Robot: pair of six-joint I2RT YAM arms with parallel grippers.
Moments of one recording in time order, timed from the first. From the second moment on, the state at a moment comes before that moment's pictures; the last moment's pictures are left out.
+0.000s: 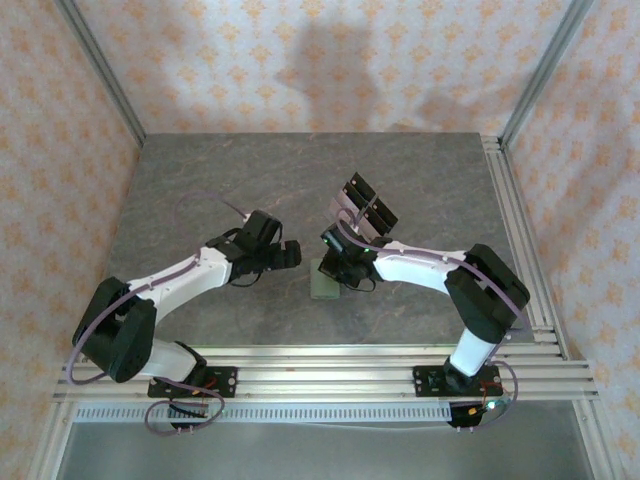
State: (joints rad) left arm -0.51 1.40 0.82 -0.42 -0.07 -0.65; right arm 0.81 1.69 0.99 -0.35 -0.04 1.20
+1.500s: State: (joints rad) left arm -0.49 1.49 0.68 0.14 0.19 -0.95; right arm 0.81 1.61 1.00 -0.23 -0.10 1.22
